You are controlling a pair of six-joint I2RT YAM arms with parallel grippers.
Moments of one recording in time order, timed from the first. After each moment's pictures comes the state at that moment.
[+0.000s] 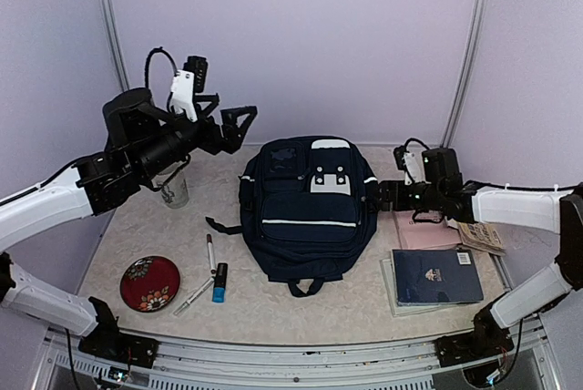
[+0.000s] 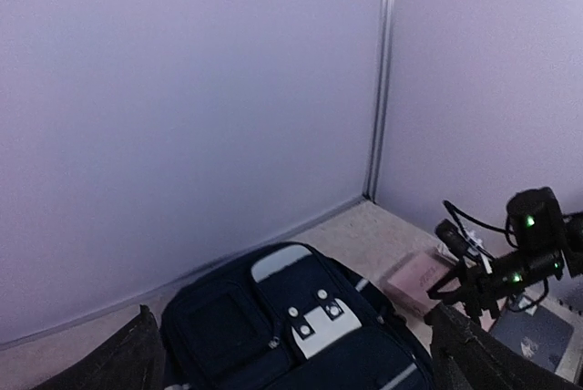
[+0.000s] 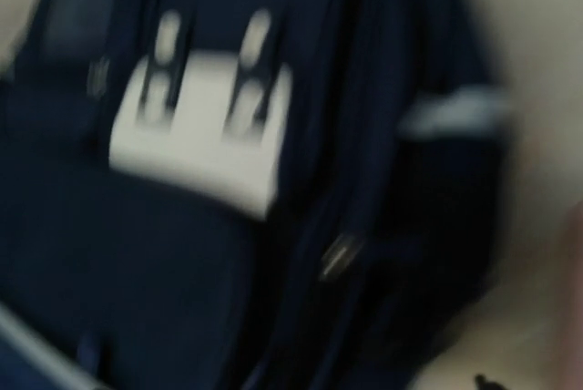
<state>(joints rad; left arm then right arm) -0.82 1.20 1.09 0.19 -0.20 -0.03 0.39 1.38 0.76 0.08 -0.20 0.27</state>
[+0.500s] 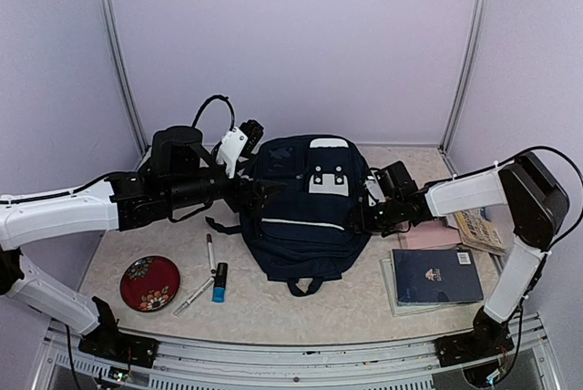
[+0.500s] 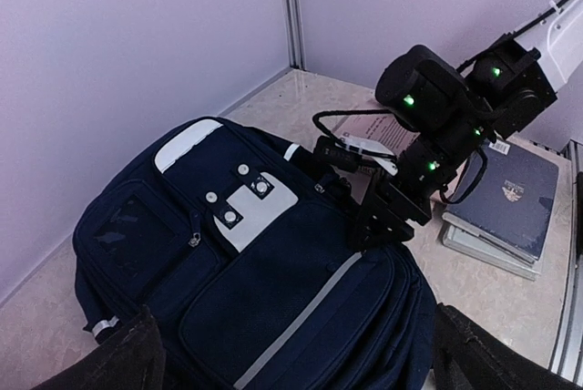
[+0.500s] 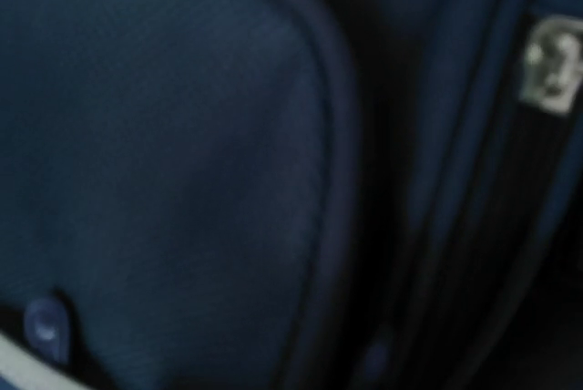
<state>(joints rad) -0.89 1.32 1.00 0.05 0.01 0.10 0.55 1.75 0.91 -0.02 -0.21 0.41</state>
